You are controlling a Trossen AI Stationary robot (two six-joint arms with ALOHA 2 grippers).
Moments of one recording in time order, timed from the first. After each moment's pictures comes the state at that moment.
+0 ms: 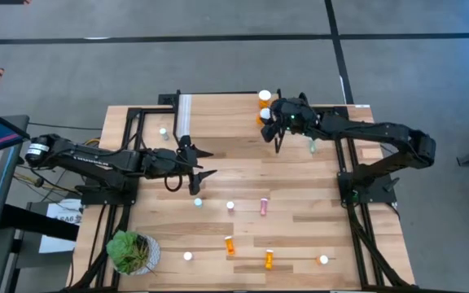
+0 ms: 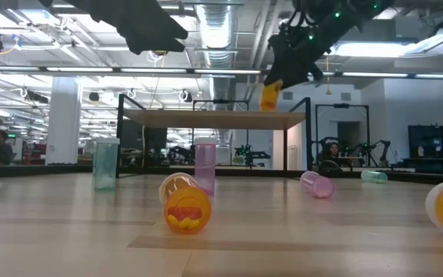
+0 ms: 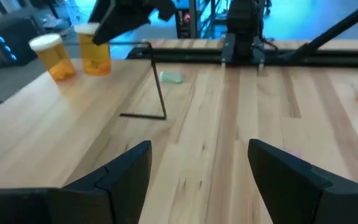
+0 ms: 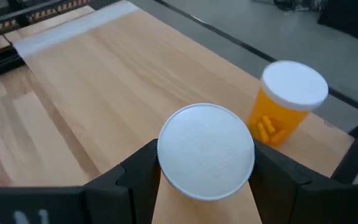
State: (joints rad) left arm -0.09 1.10 0.72 0.02 -0.34 -0.04; right arm -0.40 1.34 1.00 -0.19 0.29 0.21
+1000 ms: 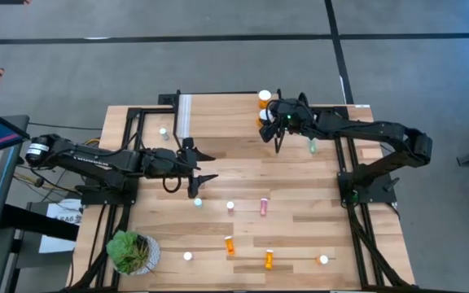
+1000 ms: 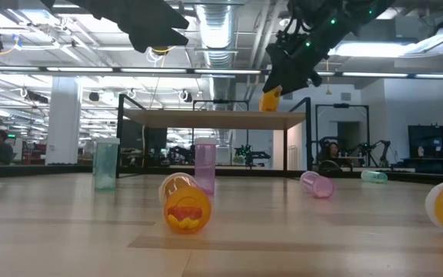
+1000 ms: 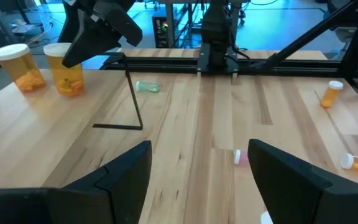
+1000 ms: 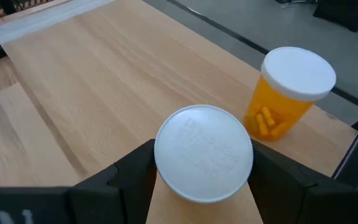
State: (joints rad) left arm -0.09 1.10 0.72 0.06 -0.24 -0.04; right arm -0.41 1.38 1.00 -0.18 0.29 0.20
